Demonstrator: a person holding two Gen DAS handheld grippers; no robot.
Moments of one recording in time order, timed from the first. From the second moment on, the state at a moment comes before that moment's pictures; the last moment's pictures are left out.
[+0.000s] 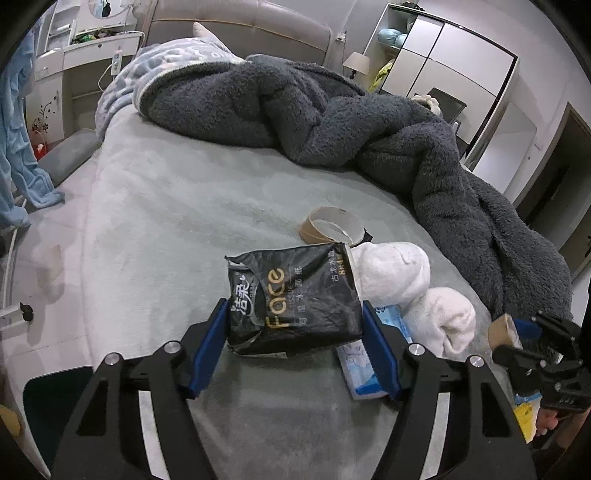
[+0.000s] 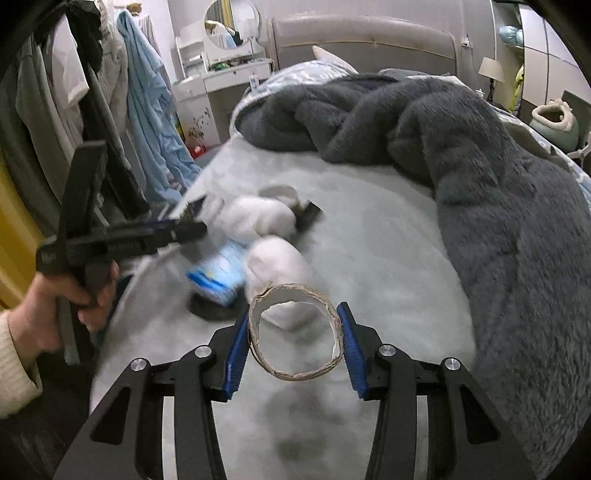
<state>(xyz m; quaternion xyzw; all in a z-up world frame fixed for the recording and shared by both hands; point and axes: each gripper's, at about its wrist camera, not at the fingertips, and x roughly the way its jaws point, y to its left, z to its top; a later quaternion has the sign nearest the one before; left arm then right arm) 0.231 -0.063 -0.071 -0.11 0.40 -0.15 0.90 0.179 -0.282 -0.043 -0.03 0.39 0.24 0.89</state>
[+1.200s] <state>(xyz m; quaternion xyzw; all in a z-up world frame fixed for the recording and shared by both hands) 0.186 0.042 -0.080 -0.07 0.45 -0.02 0.89 0.202 -0.173 -0.010 0.02 0.38 0.29 0.88</state>
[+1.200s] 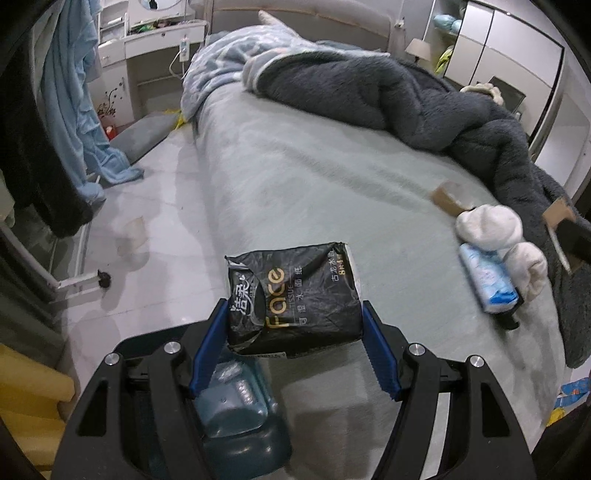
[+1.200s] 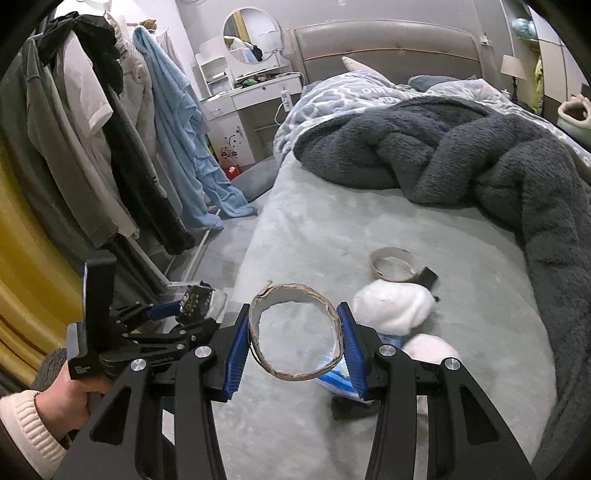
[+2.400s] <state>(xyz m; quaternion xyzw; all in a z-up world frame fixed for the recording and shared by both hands) 0.149 0.170 -0.158 -0.13 0.61 0.04 0.78 0.210 0.013 -0.056 -0.06 0.43 0.39 0.81</state>
